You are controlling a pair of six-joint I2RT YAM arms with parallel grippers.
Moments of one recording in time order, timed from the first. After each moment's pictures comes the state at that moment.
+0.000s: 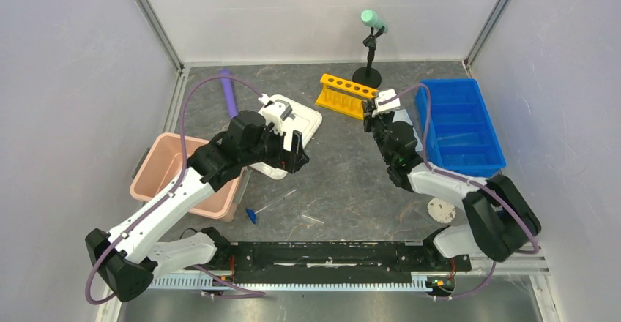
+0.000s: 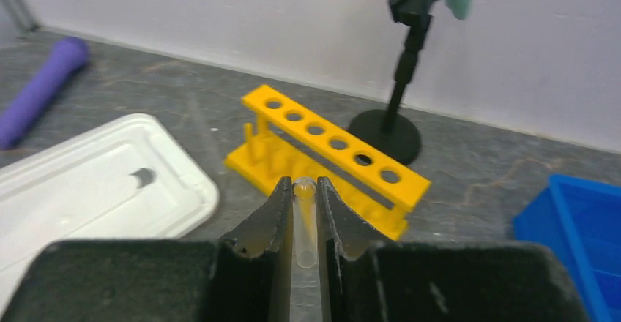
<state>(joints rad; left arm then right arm) -0.69 1.06 1.04 -0.58 0.12 -0.29 0.57 1.35 0.60 0.84 0.27 -0.07</state>
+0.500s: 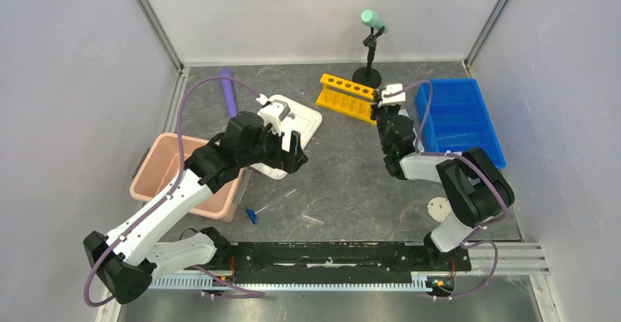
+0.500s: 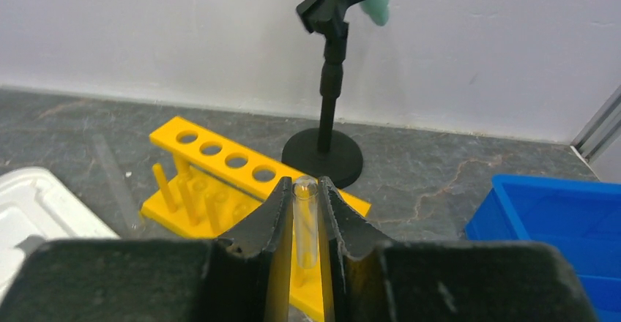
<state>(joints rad) -0.69 1.03 1.03 -0.58 0.10 -0.29 0.46 1.63 0.65 1.15 0.35 -0.14</state>
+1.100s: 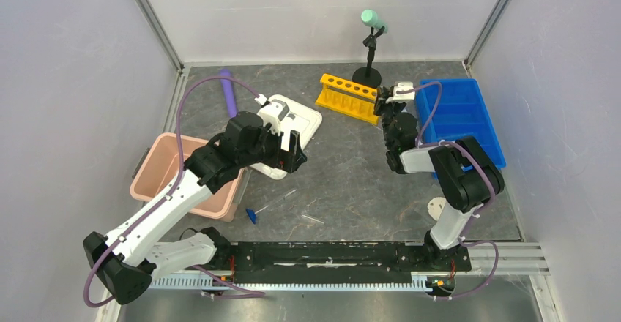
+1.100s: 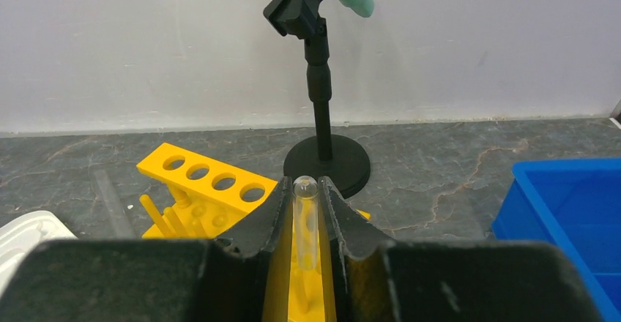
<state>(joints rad) -0.69 1.03 1.03 -0.58 0.08 -0.28 0.37 1.75 0.69 1.28 0.31 0.01</state>
